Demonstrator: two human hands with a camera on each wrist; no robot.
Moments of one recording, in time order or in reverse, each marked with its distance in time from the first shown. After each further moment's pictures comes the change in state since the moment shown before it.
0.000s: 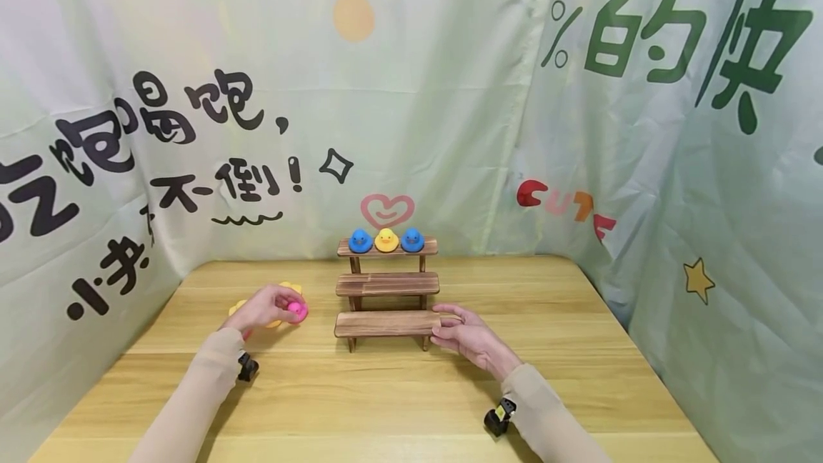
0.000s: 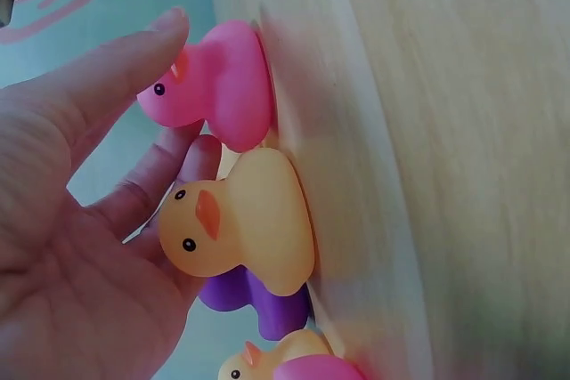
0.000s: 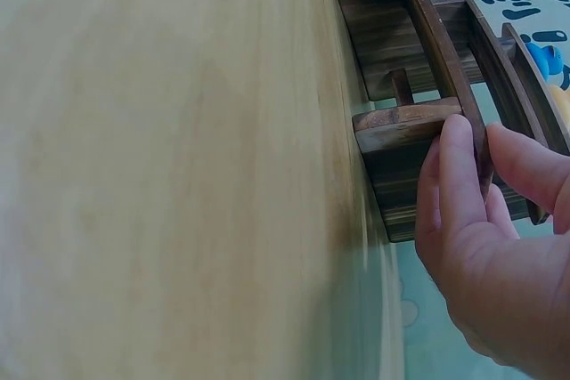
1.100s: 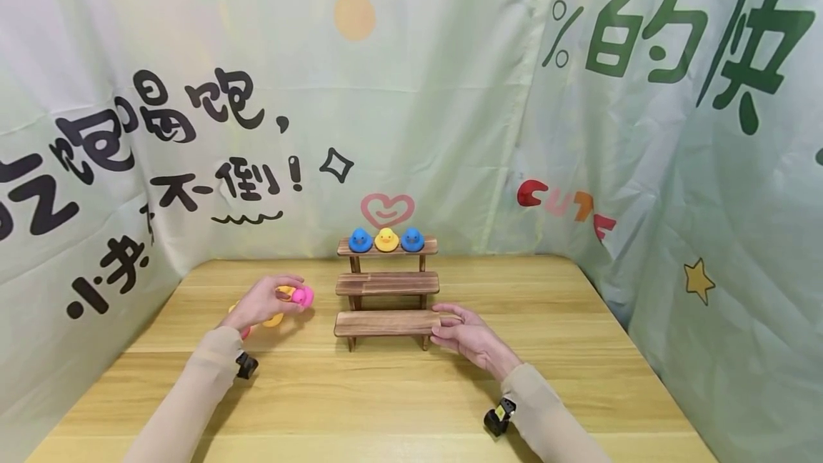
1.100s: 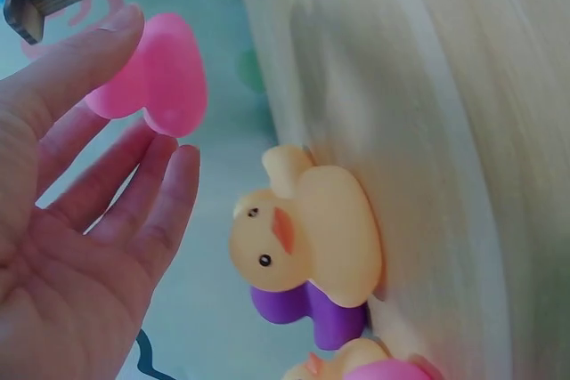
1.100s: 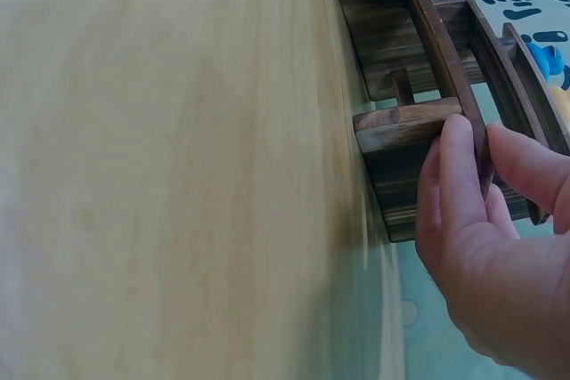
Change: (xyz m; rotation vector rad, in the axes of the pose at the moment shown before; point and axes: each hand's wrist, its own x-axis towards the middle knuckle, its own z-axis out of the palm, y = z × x) left_hand 0.000 0.015 -0.004 0.018 0.113 0.130; right_hand -0.001 -0.001 0.001 -0.011 -0.001 -0.005
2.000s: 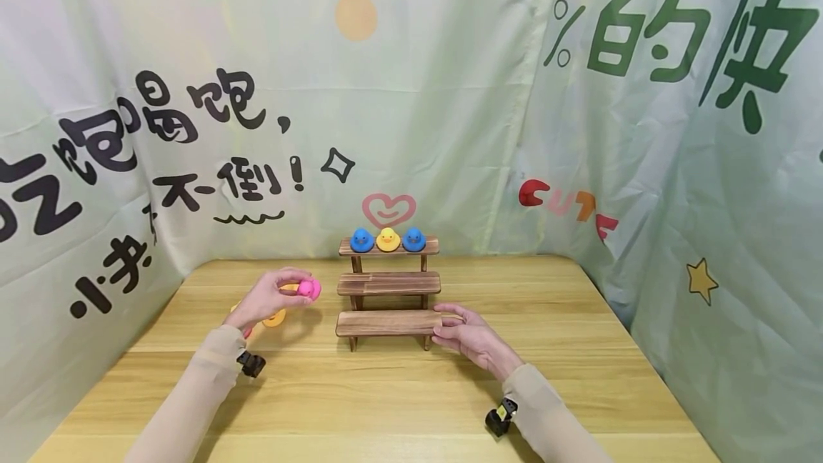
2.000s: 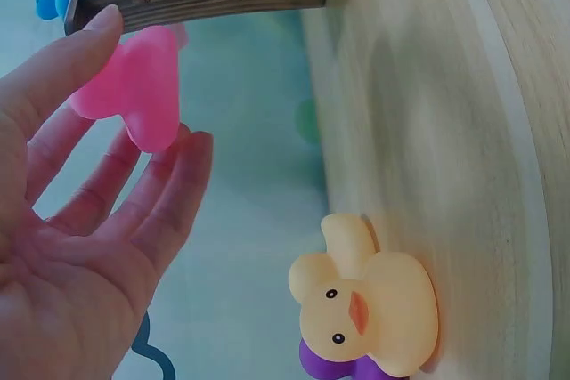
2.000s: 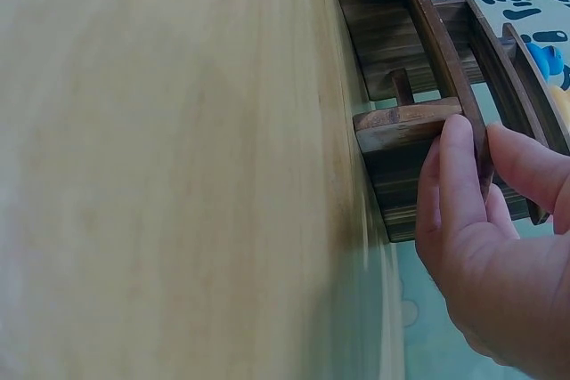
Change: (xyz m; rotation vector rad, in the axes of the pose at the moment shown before) left_hand -0.003 0.023 0.002 -0.201 0.010 0.075; right_hand 0.001 0.001 -0.001 0.009 -0.013 -0.008
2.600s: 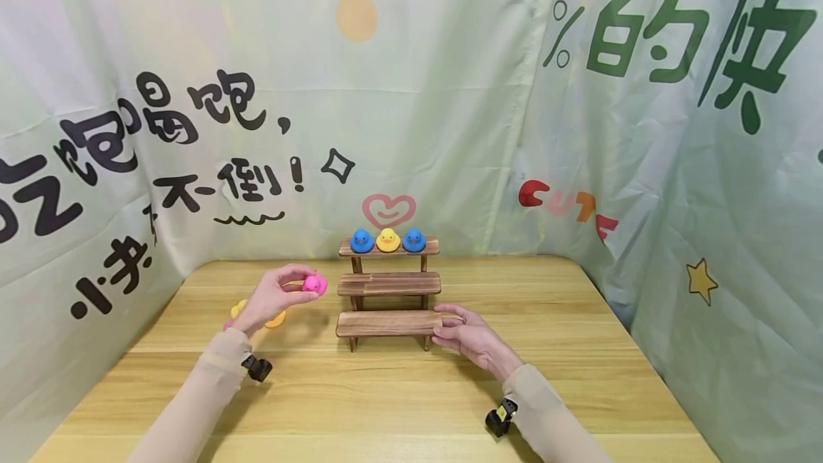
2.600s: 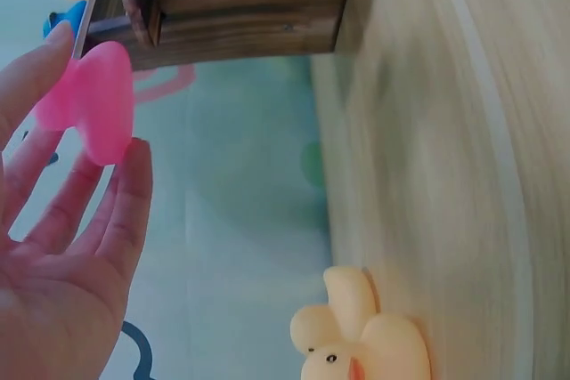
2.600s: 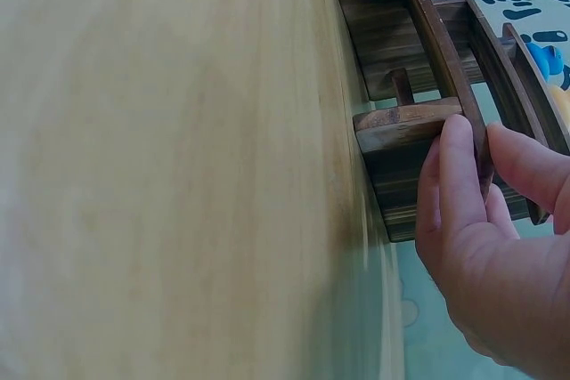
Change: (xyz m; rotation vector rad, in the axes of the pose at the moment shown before) left_hand 0.001 0.011 0.011 -0.173 0.069 -0.082; right_hand 0.000 0.001 -0.001 0.005 0.000 -0.002
